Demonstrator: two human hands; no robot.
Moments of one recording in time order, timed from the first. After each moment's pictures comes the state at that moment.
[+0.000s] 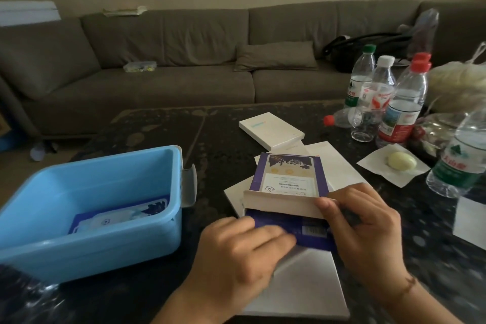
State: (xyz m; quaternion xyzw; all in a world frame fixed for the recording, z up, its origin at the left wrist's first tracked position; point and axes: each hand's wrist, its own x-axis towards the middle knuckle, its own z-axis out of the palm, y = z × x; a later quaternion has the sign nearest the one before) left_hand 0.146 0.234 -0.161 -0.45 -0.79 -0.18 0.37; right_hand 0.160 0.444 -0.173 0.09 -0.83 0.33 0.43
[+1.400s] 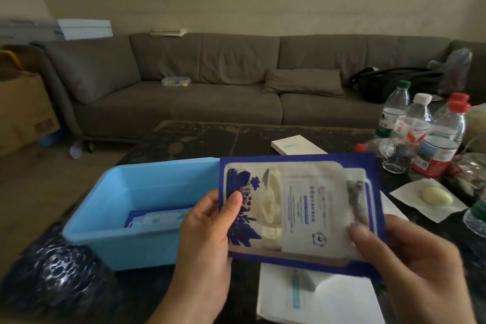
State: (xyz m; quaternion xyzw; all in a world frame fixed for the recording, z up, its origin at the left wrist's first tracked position) left_hand 0.170 0.176 -0.098 0.05 -0.49 -0.87 0.01; right_hand 0.219 0.371 -0.096 0.03 -0.66 0.72 0.21
